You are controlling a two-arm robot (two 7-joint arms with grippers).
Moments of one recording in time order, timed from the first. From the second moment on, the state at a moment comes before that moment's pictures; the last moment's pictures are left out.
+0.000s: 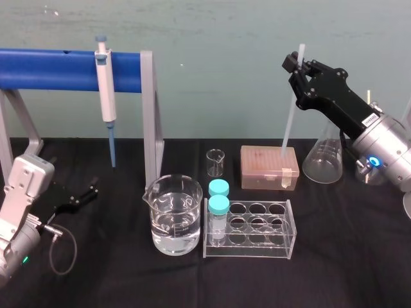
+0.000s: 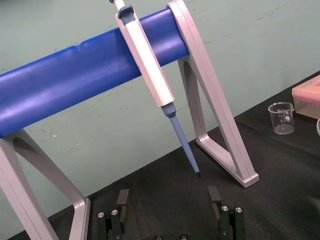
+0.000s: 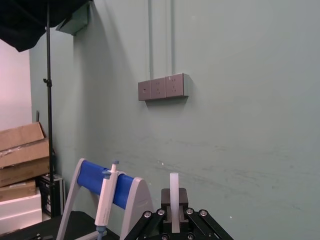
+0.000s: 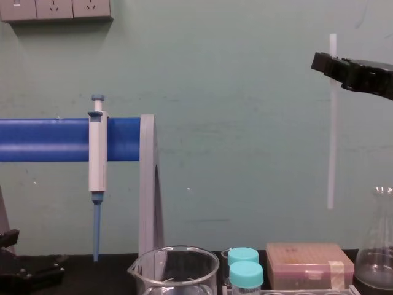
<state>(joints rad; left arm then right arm) -0.20 0.60 0.45 -1.41 -0.25 -0.12 0.03 0.39 0.42 -0.26 -1.49 0.61 -0.11 0.50</state>
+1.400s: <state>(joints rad) -0.20 0.60 0.45 -1.41 -0.25 -0.12 0.03 0.39 0.43 -0.26 -1.49 0.61 -0.11 0.50</state>
